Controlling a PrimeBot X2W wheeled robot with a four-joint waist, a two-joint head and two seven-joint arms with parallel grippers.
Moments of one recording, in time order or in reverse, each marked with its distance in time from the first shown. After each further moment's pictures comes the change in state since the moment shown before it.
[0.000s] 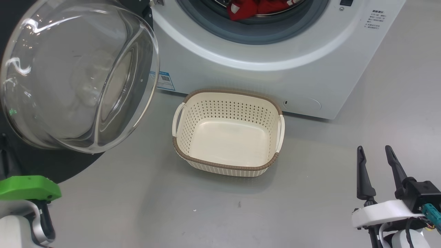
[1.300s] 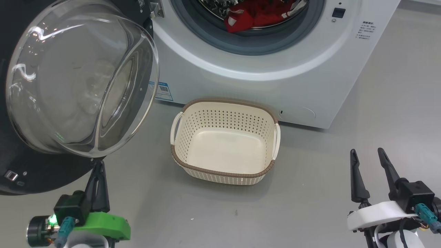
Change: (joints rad) left arm 0.177 -0.051 -0.293 -0.076 0.069 -0.071 -0.040; right arm -0.008 0.000 0.012 0.032 -0.010 0.021 0.000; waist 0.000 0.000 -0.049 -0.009
